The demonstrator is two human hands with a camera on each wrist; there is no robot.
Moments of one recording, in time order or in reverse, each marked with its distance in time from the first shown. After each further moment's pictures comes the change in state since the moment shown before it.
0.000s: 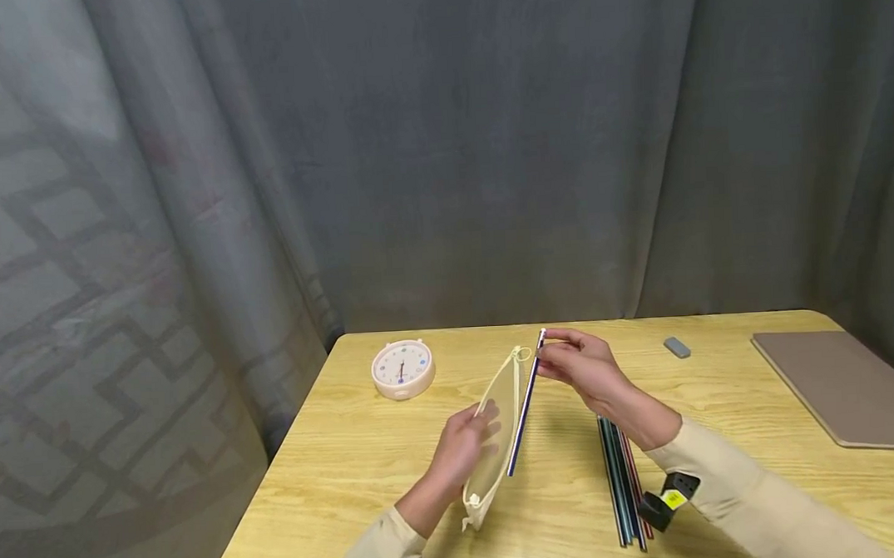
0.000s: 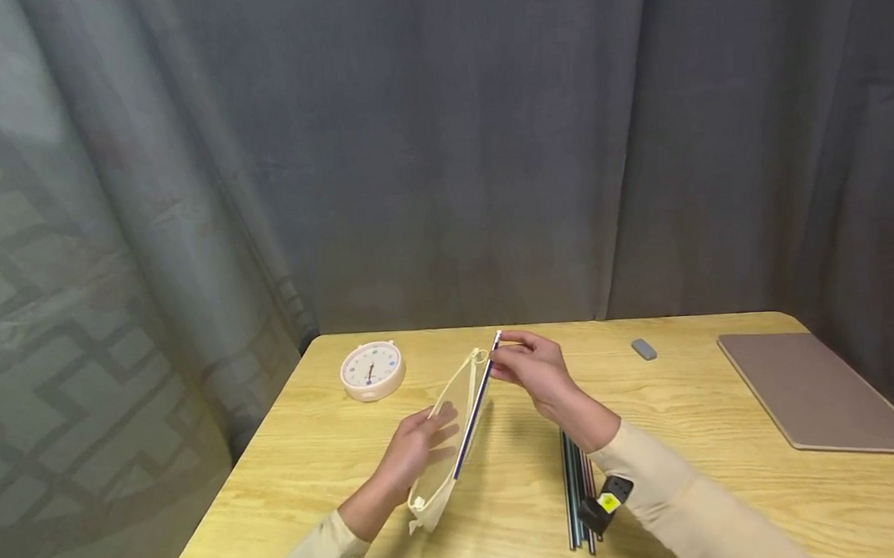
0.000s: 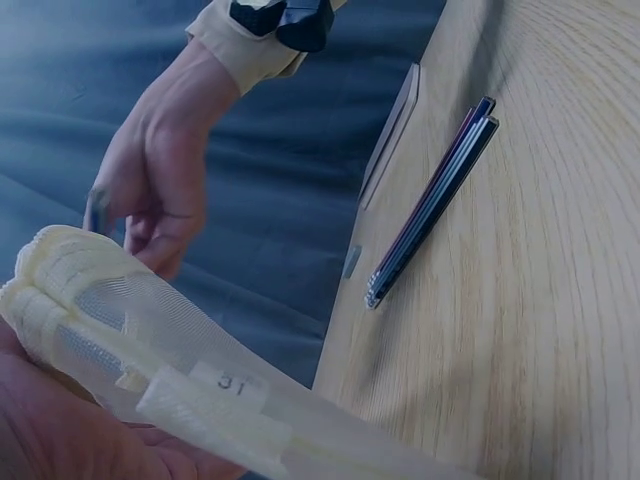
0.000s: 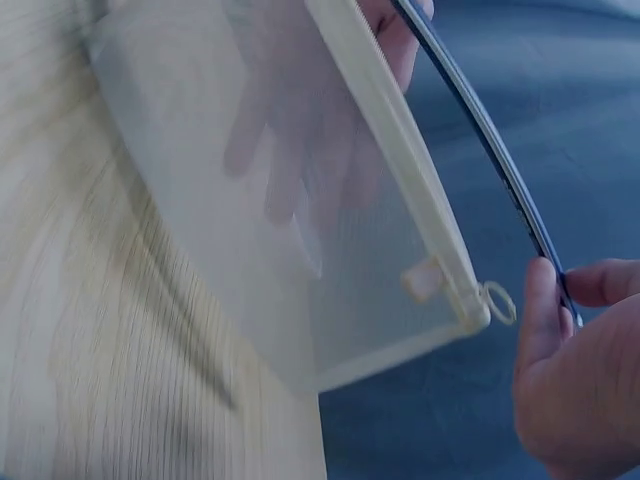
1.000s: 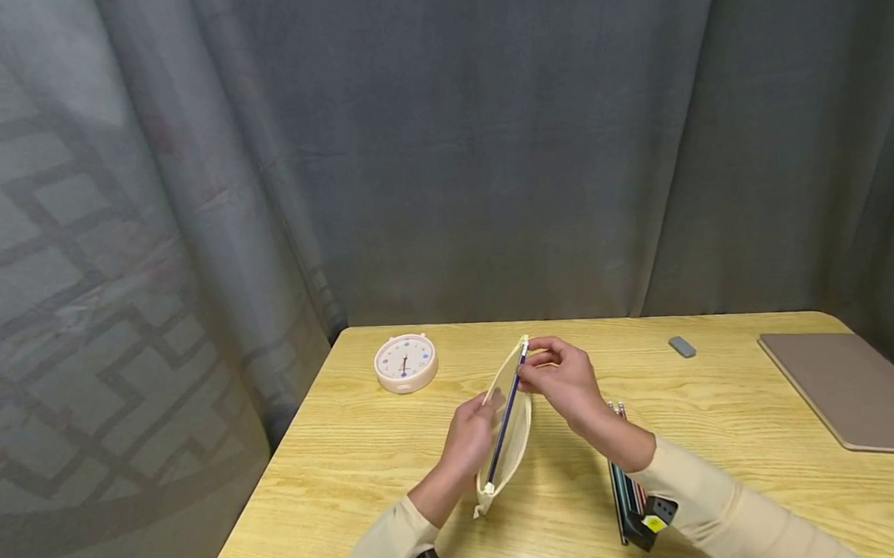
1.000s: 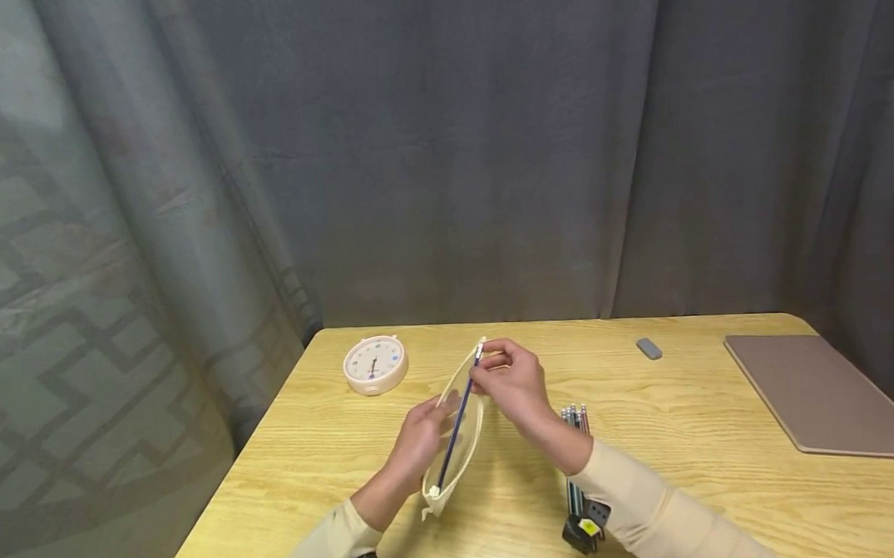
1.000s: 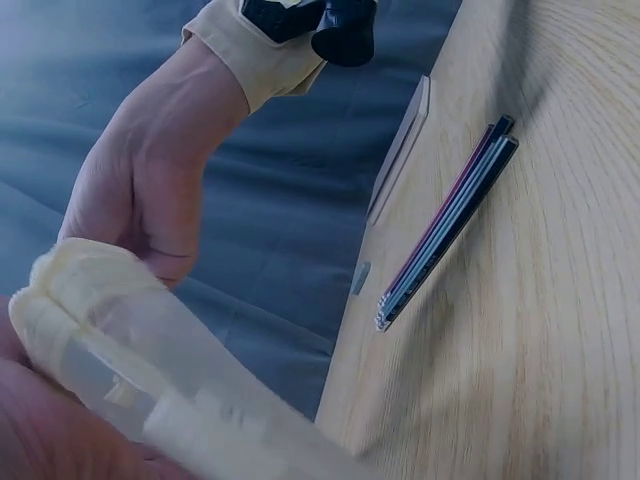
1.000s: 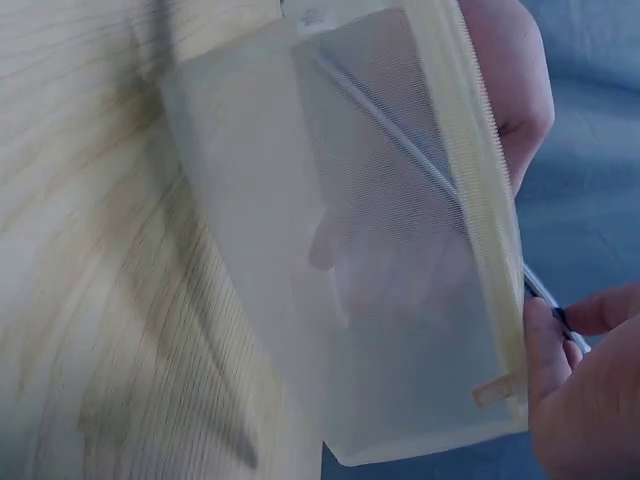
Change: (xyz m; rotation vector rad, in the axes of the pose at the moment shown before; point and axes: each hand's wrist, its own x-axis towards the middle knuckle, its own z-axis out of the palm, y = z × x) left_hand 0.006 0.005 0.013 0.030 0.091 0.031; right_hand -0.015 0.018 0.038 -0.180 0.130 -0.098
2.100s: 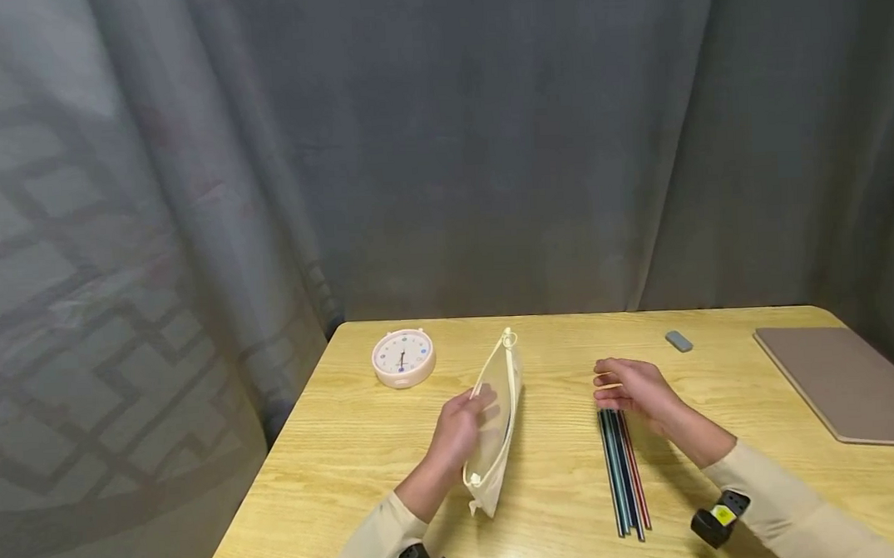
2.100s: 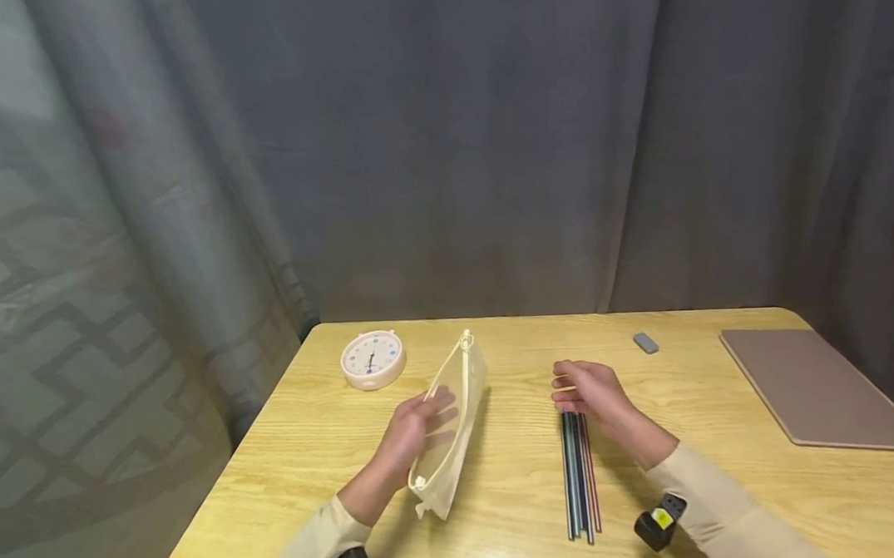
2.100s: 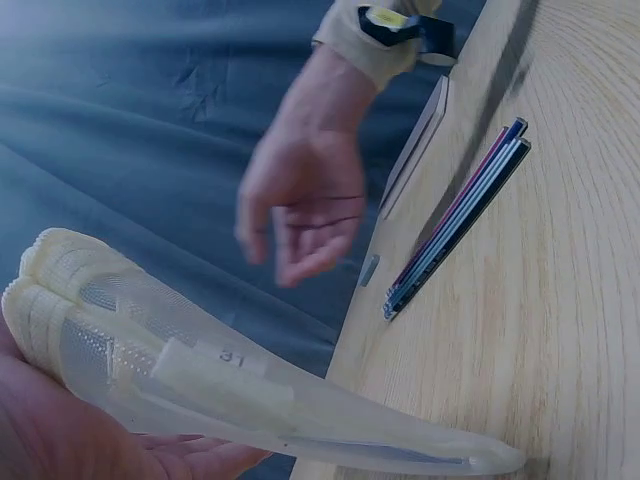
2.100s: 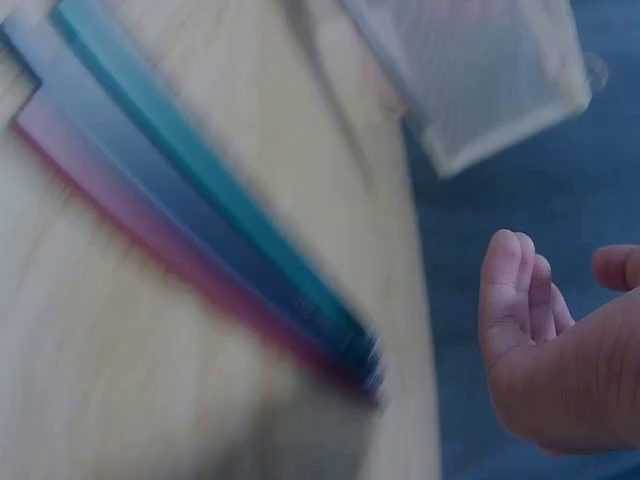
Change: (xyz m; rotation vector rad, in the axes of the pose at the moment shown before) left_hand 0.000 0.001 -0.013 -0.091 -0.018 -0.082; right_hand 0.019 0.046 -0.115 -0.053 -0.138 0.244
